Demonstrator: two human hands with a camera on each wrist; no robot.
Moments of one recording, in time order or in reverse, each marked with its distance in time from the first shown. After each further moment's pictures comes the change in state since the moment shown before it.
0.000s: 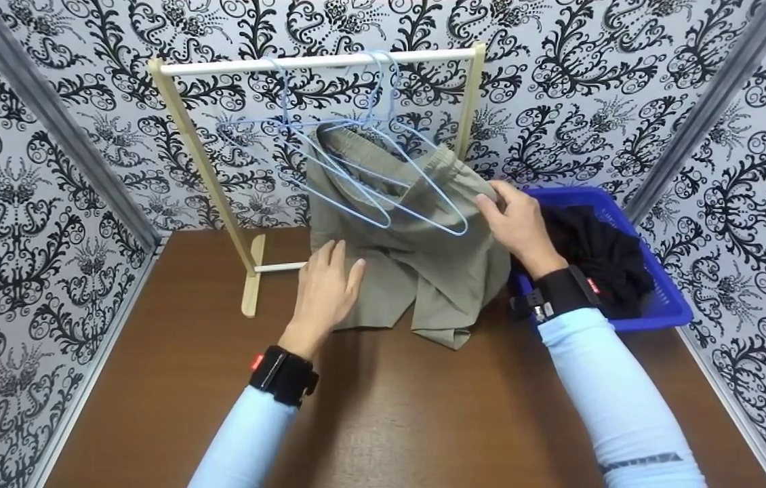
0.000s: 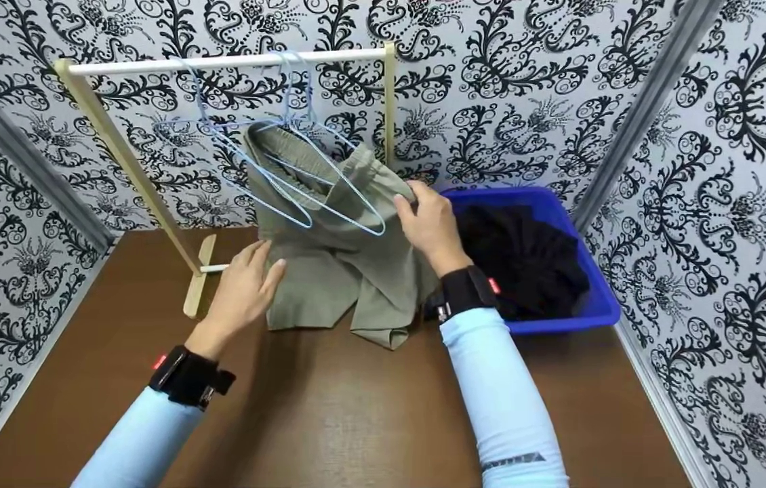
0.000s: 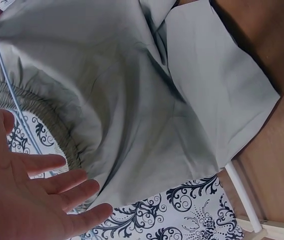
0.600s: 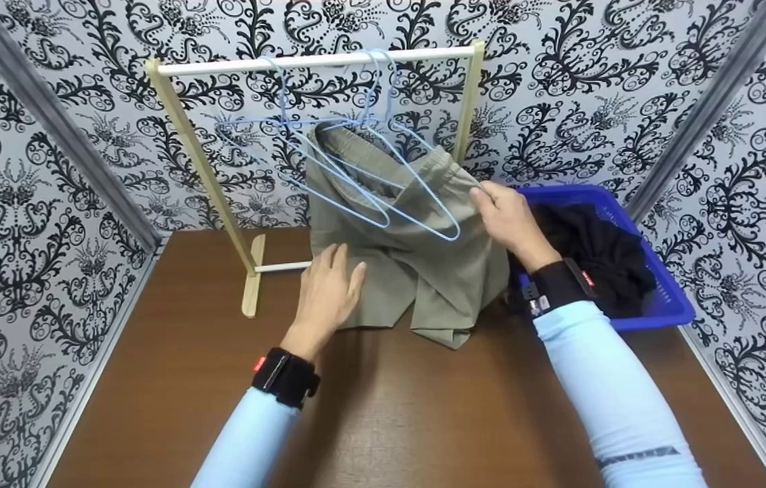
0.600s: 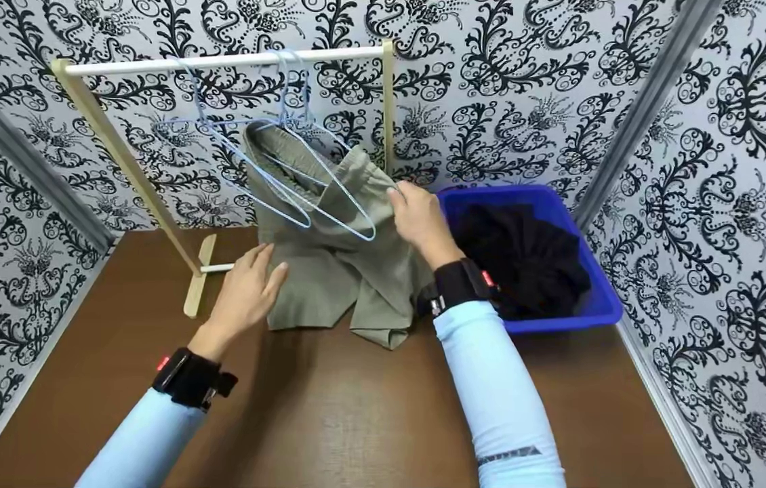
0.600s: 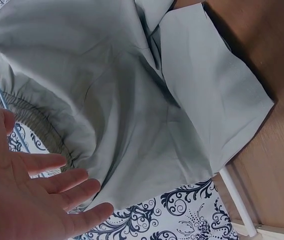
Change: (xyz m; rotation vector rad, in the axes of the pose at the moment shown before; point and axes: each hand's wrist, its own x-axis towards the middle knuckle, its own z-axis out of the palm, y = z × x) left_hand -0.001 -0.001 0.006 -0.008 -0.033 -0.022; right_hand 0.009 -0.009 0.006 -0.013 -0.065 -0.028
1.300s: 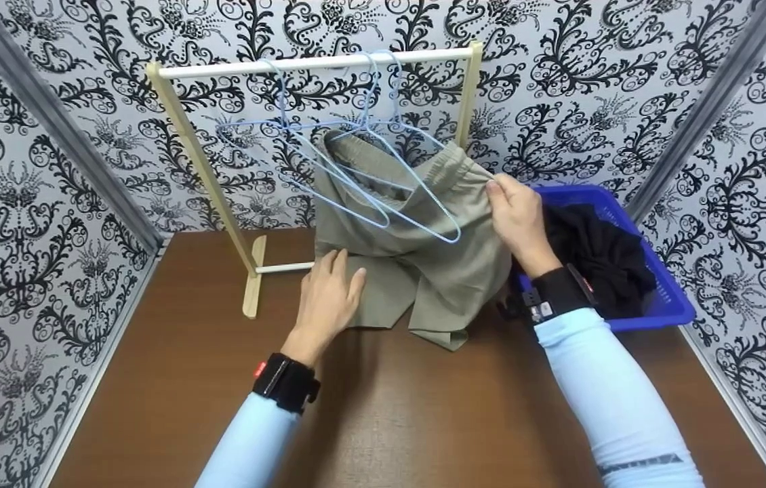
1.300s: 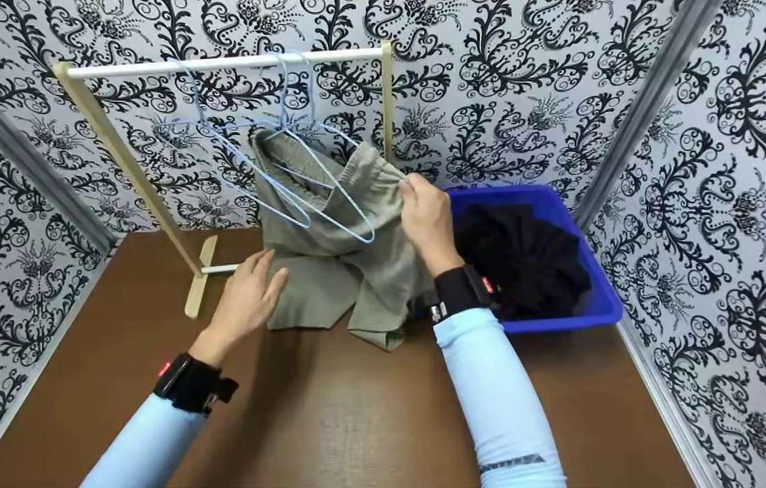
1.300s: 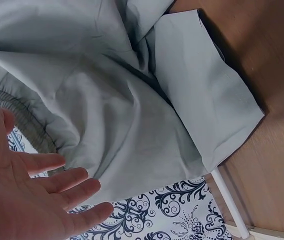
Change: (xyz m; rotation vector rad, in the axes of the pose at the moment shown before) left_hand -0.009 0.000 0.003 -0.007 0.040 0.022; right_hand -0.010 -0.008 -0.003 0.049 0.267 -0.053
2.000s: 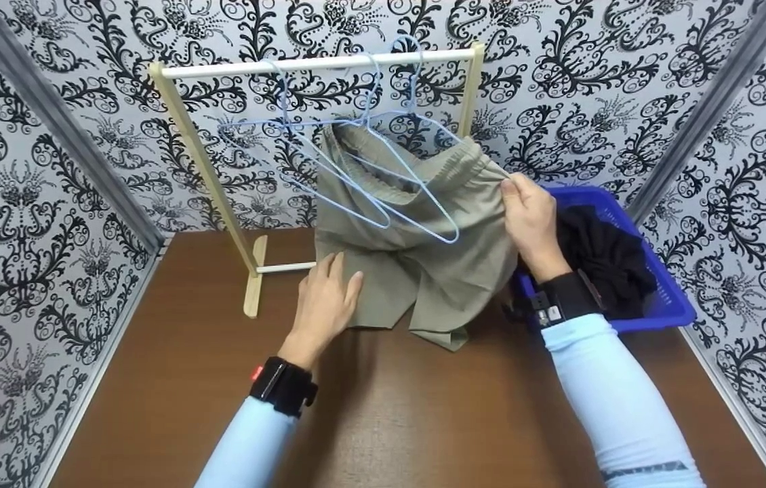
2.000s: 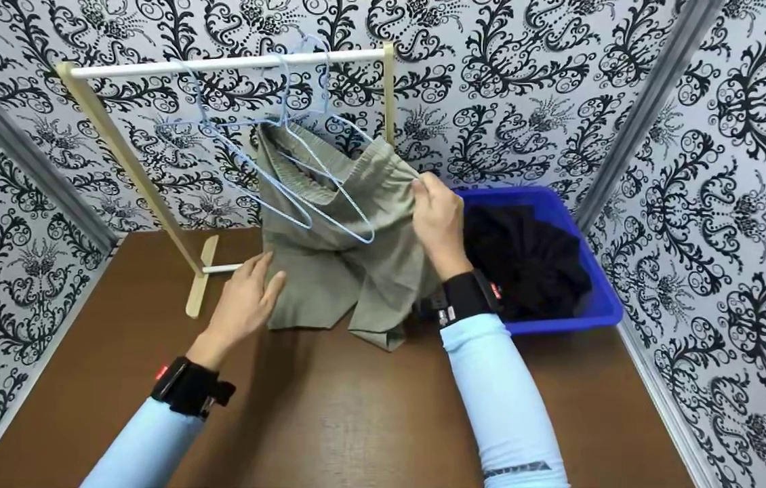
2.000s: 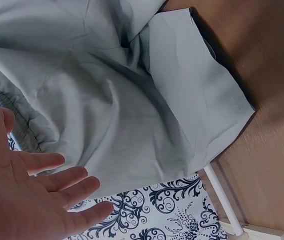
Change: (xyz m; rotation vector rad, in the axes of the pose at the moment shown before) left_hand -0.004 -0.006 -0.001 -0.010 -0.038 -0.035; right_hand -0.003 0.005 -0.009 0.036 0.096 0.026
